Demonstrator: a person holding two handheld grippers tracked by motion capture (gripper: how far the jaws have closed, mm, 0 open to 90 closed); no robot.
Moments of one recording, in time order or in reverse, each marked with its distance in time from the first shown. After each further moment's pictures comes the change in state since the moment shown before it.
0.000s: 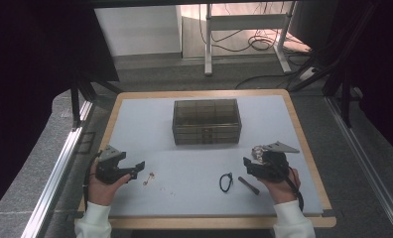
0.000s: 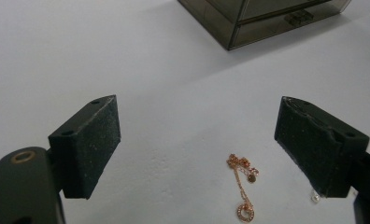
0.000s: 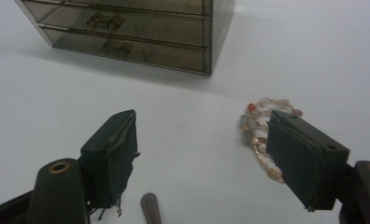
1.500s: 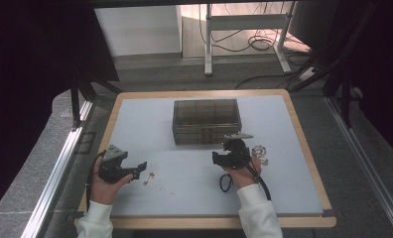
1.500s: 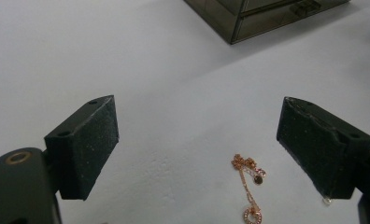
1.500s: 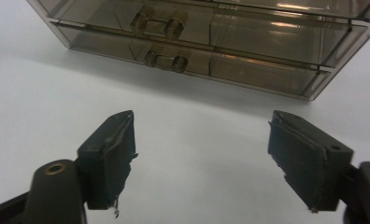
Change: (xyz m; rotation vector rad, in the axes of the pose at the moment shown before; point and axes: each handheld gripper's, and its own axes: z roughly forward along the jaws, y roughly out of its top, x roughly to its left) left arm 0.000 0.000 0.008 0.017 0.014 0.024; right arm 0.066 0.029 0.077 0.115 0.006 0.009
